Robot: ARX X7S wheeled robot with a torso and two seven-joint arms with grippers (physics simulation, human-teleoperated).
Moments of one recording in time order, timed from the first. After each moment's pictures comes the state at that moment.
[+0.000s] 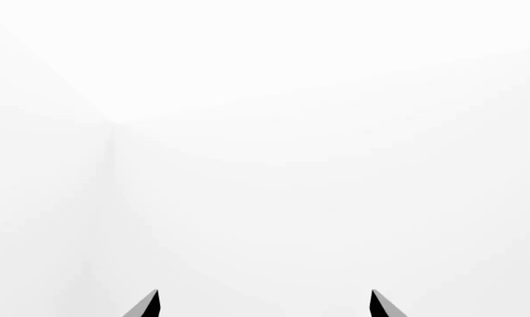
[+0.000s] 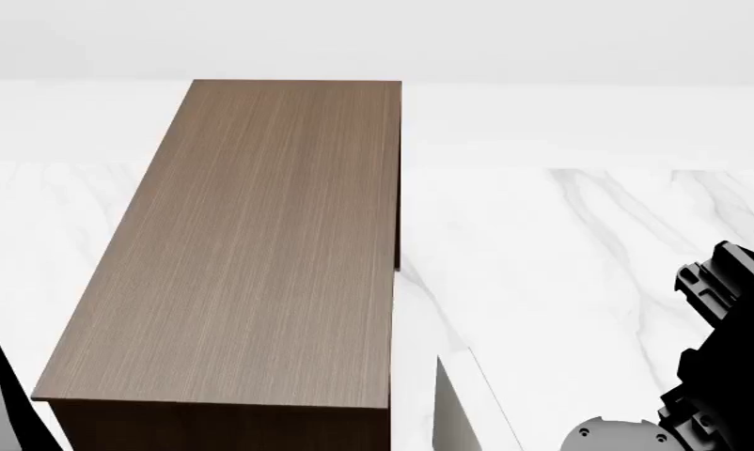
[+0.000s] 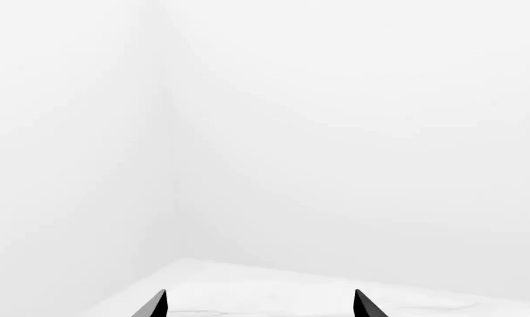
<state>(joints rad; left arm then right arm) 0.11 -0.25 0.18 0.44 0.20 0.45 -0.46 0.48 0.09 0.05 -0.20 -0.15 0.44 0.95</state>
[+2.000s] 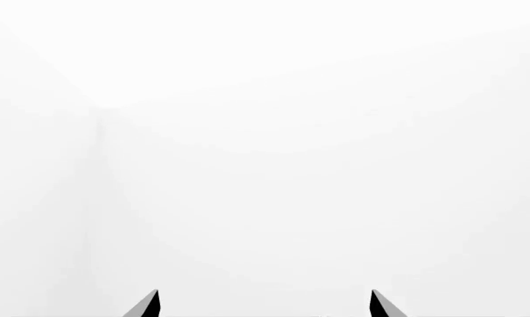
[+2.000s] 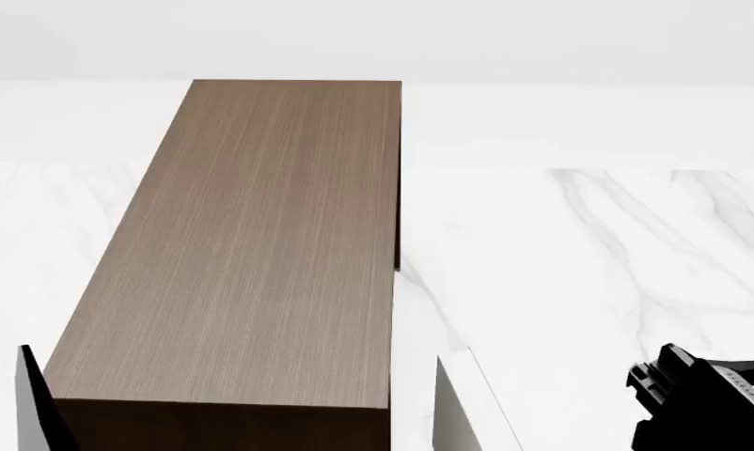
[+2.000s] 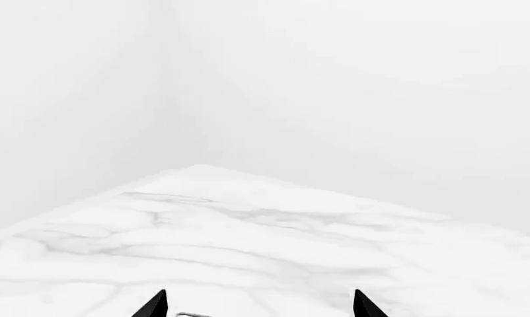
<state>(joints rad) 0.10 -0.29 0.24 0.42 0.19 0.41 -0.49 0.39 0.09 0.01 0.06 0.01 0.34 1.05</state>
